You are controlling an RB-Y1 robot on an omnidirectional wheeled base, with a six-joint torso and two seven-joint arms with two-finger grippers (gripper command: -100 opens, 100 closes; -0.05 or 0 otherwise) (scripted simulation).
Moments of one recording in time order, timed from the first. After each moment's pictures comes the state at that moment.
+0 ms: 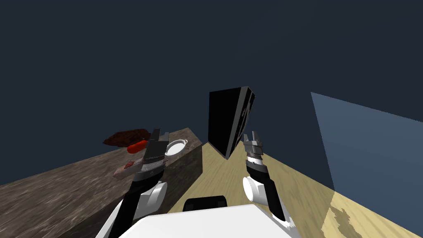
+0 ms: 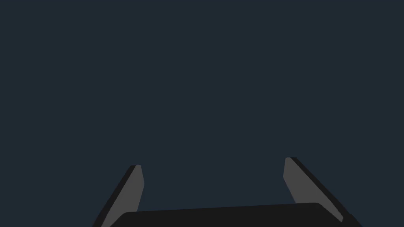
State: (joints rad) left arm 0.46 -0.05 -0.01 -2.28 -0.06 -0.53 -0.16; right arm 0.47 0.05 -0.03 -2.27 -0.10 -0.46 0.03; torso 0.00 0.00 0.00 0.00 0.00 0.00
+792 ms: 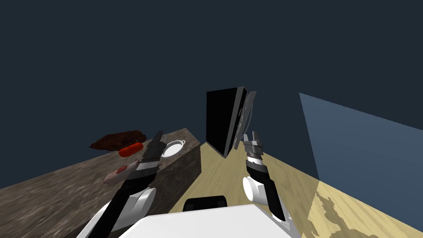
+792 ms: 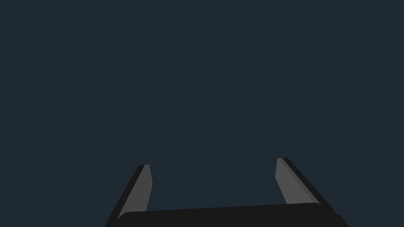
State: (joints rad) left arm 0.49 0.10 0.06 -2.30 0.02 -0.31 -0.14; right arm 0.47 0.05 -0.03 -2.27 -0.10 -0.46 0.03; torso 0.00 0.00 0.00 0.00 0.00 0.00
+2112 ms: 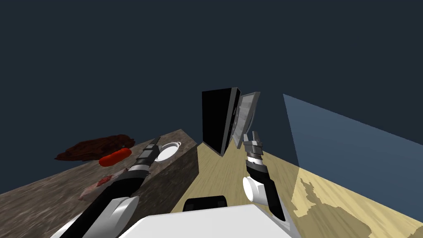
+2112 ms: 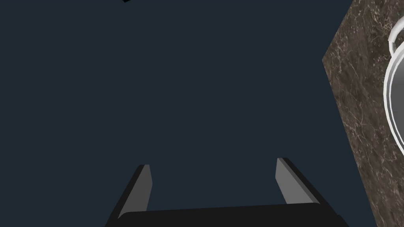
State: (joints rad) left arm 0.56 0.19 0.18 -2.34 0.16 0.07 -0.10; right arm 0.47 0.05 -0.03 -2.27 -0.10 -0.46 0.03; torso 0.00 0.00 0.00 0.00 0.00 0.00
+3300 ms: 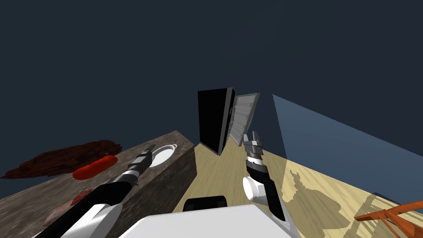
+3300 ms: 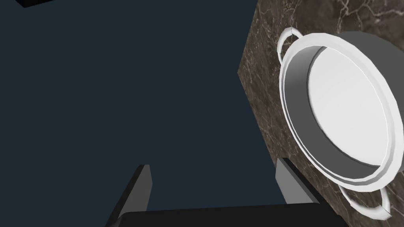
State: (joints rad) left arm 0.60 0.24 0.29 -2.37 0.28 0.42 -0.07; right arm 0.47 0.05 -0.03 -2.27 -0.10 -0.46 0.03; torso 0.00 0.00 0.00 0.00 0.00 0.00
